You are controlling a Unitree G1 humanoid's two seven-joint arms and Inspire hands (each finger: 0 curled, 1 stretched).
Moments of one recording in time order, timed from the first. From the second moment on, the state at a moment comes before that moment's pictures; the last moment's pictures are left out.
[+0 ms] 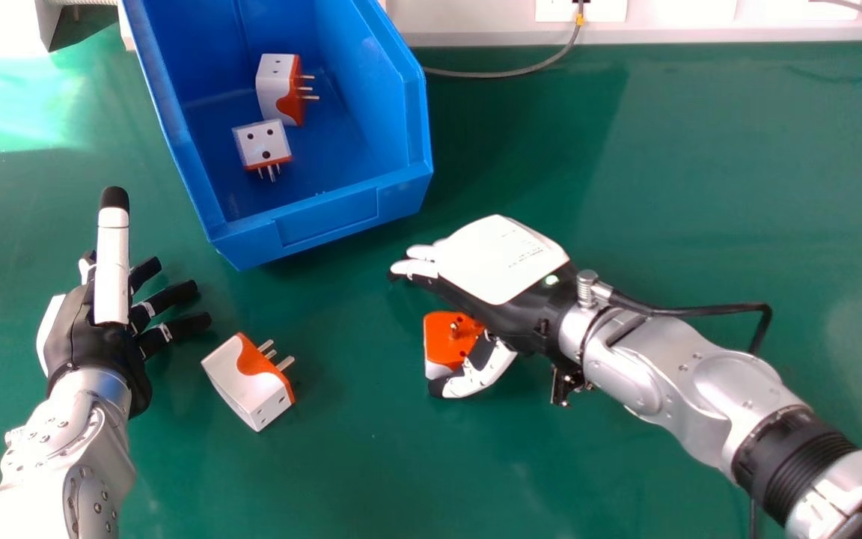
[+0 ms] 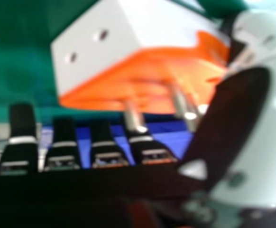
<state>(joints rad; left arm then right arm) -0.17 0.18 0.38 0.05 -0.22 0.59 0.08 -0.66 -0.32 0.73 0.67 -0.93 -0.21 0.01</state>
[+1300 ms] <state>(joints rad) -0.17 0.19 0.39 0.06 -0.22 0.60 0.07 -0.57 -0.29 0.67 0.50 -0.88 -0.02 0.10</state>
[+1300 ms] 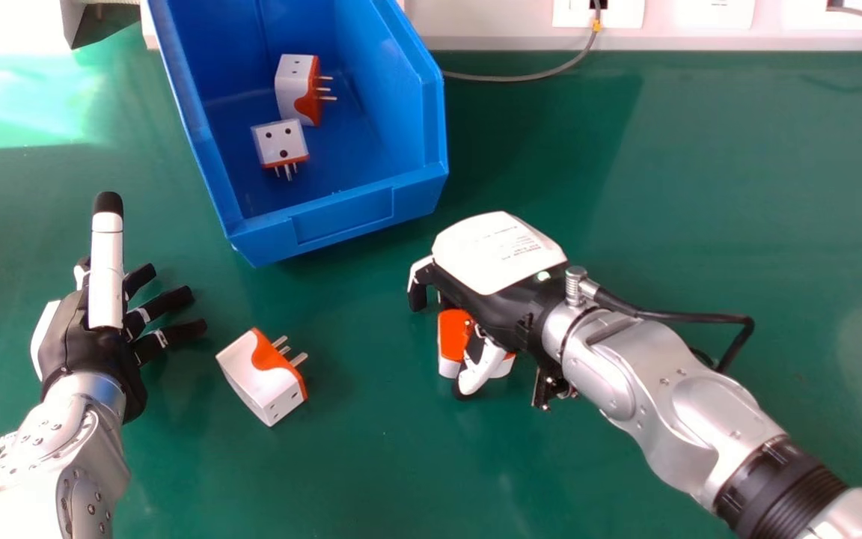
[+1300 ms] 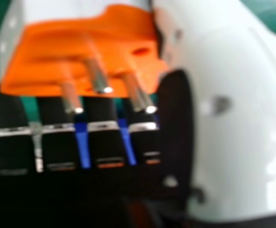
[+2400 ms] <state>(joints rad) -0.17 0.19 0.39 0.06 -0.22 0.60 0.07 -0.53 -0.30 0.64 0.57 -0.87 -0.16 -0.10</state>
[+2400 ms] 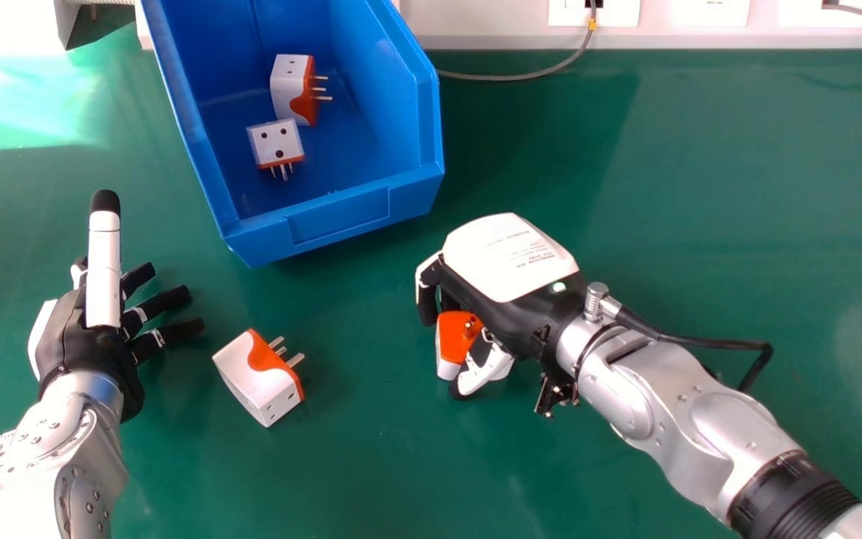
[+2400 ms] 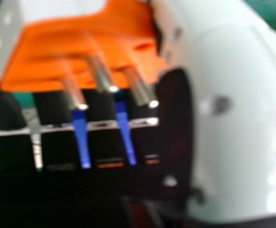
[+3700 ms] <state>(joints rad) -0.18 0.20 0.39 0.07 -0.22 0.59 0.07 -0.69 -0.22 0.75 1.11 -1.07 -0.65 -1.35</state>
